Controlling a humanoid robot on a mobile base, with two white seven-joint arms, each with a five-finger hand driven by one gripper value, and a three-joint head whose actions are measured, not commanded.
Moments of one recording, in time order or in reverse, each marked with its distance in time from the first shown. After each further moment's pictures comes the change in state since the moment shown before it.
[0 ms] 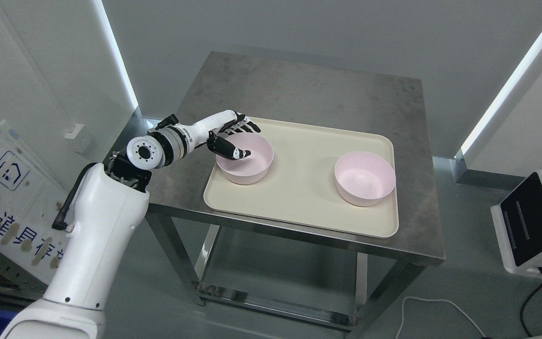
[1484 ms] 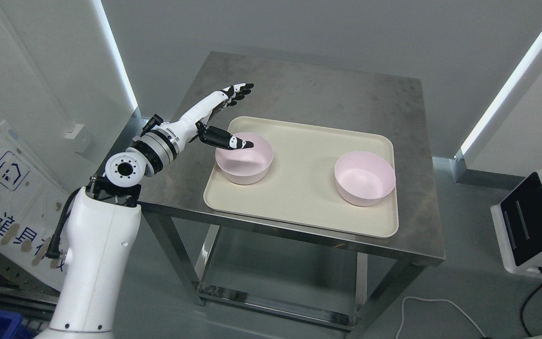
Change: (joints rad) left arm 0.099 -0.050 0.165 -0.127 0.095 -0.070 0.053; right arm 0.000 0.000 0.000 0.000 0.000 0.000 0.000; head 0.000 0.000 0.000
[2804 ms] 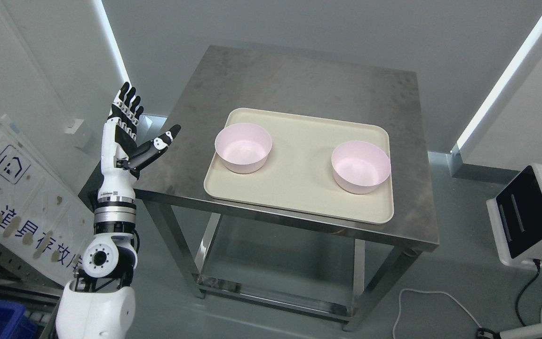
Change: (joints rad) left arm 0.411 -0.063 0.103 -0.290 0.511 -0.197 0.742; right arm 0.000 0.000 0.000 0.000 0.000 0.000 0.000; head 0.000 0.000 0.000
